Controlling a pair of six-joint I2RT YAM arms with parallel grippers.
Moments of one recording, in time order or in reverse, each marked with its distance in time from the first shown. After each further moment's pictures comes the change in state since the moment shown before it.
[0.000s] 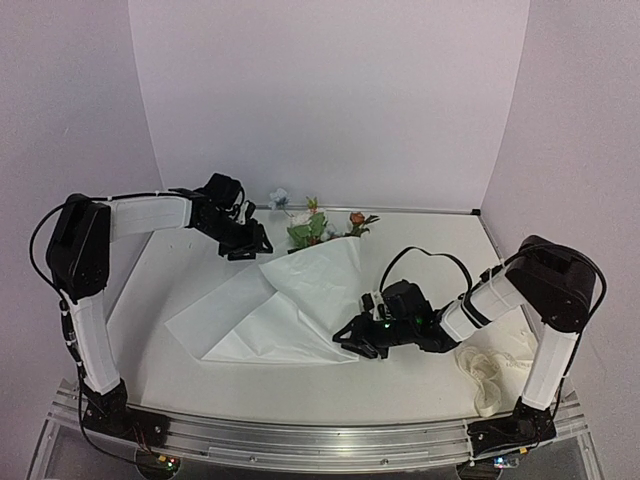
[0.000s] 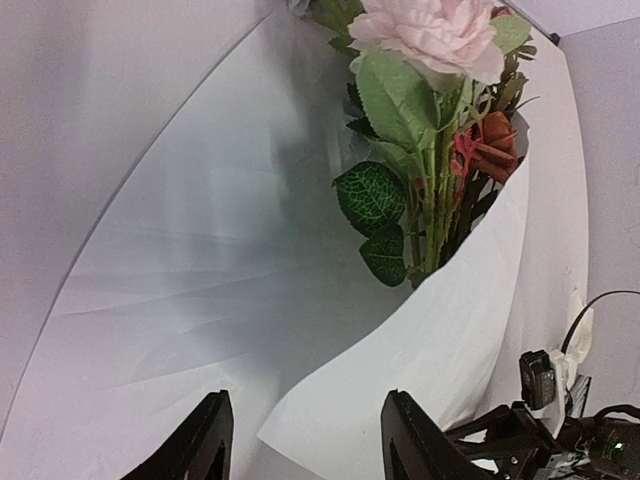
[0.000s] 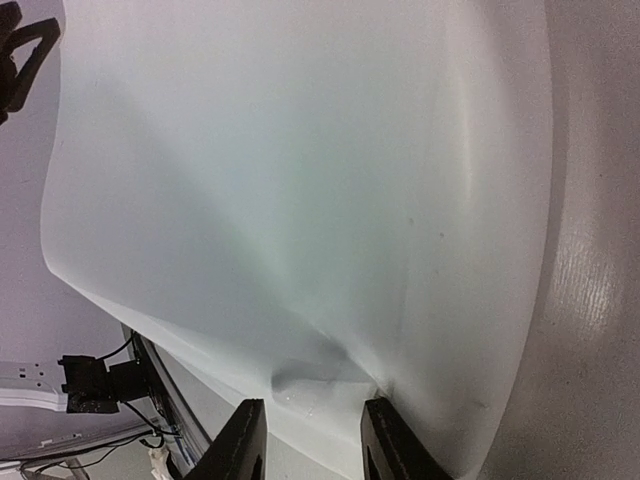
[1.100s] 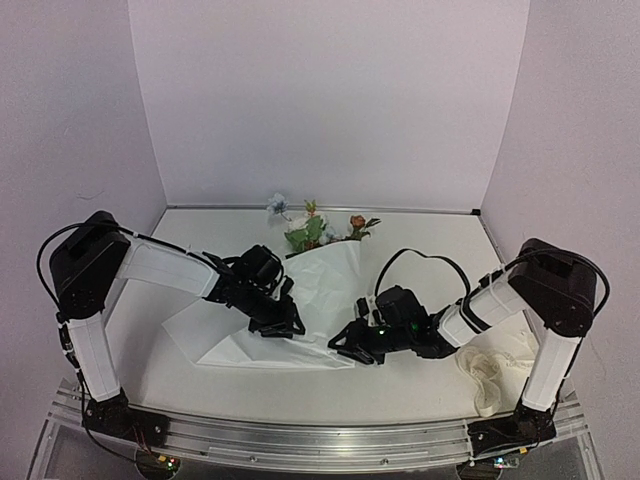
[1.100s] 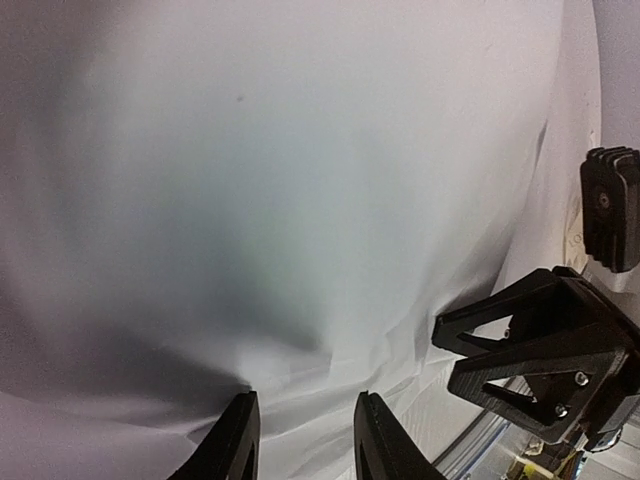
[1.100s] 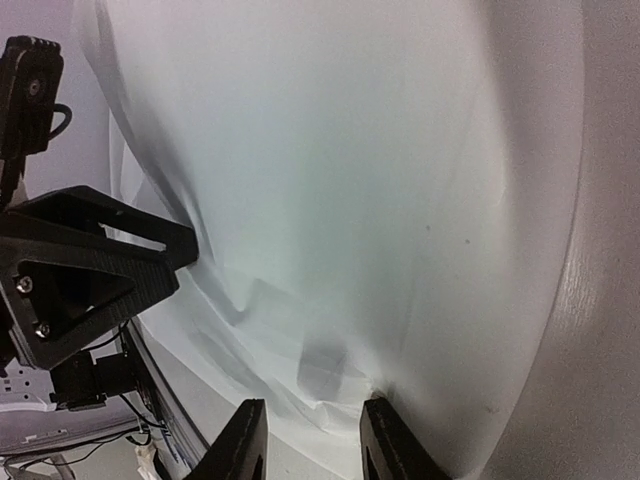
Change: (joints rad) left arm -0.357 -0.067 -0.416 0.282 0.033 -0.272; right arm 0.067 -0.016 0.000 -0.021 0.064 0.009
